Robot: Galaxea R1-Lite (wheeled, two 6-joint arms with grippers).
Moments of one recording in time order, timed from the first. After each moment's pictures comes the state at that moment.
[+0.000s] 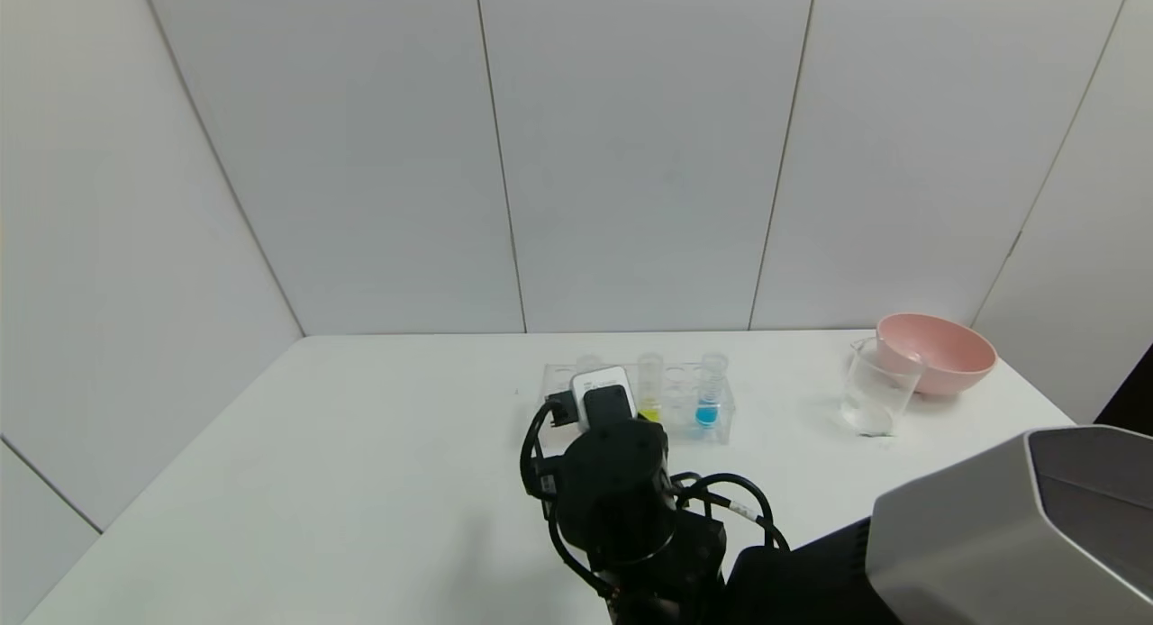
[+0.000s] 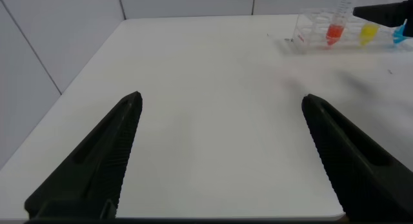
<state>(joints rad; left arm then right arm) 0.00 0.00 0.00 0.00 0.00 0.00 0.98 2.23 -1.15 -0.86 -0.68 0.16</state>
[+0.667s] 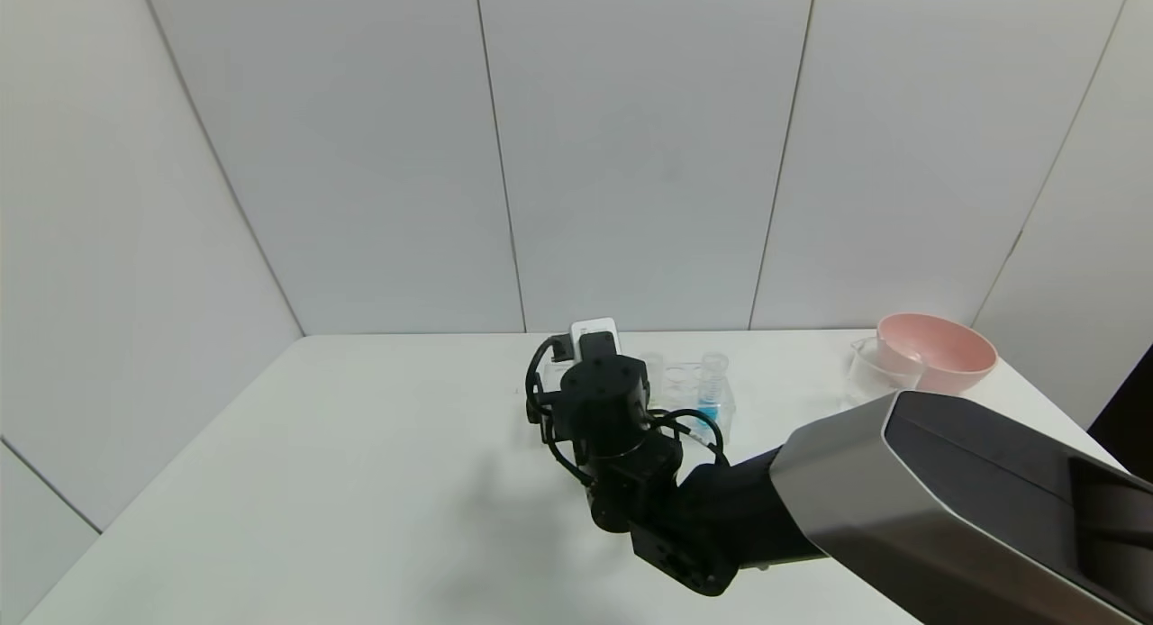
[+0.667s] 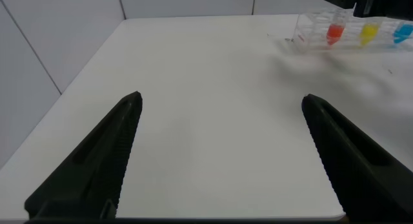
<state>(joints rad) 0.00 0.00 0.00 0.00 0.00 0.00 0.86 2.42 -1.49 -0.79 -0.61 0.13</state>
